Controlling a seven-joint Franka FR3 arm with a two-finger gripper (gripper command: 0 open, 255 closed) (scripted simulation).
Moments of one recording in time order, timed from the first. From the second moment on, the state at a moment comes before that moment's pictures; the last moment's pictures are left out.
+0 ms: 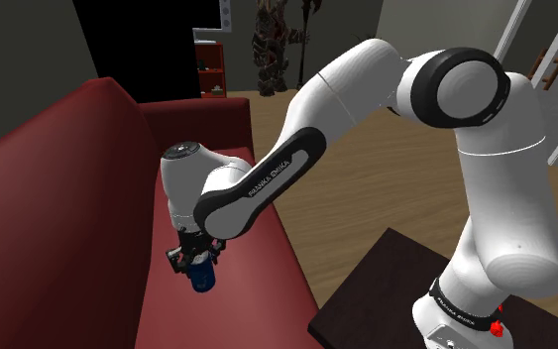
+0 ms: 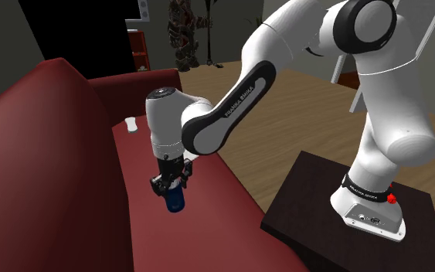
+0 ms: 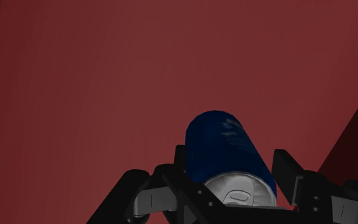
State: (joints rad) arm 0.24 0.50 0.44 -1.87 -0.28 2.33 0.97
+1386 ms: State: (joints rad) arm 0.07 0.47 0.41 -1.72 -0.21 2.17 0.70
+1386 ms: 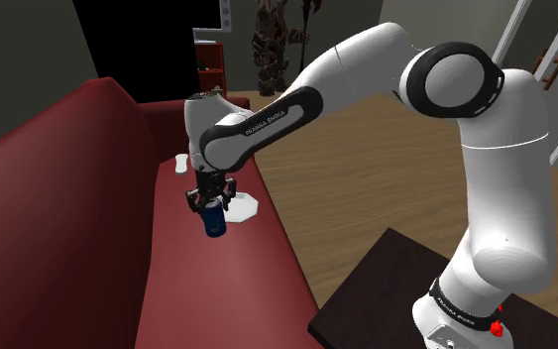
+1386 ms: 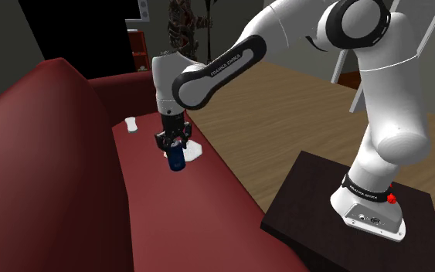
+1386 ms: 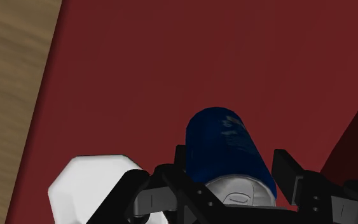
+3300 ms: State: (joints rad) arm -0.08 0.82 0.31 -1.25 -0.24 2.04 0.39
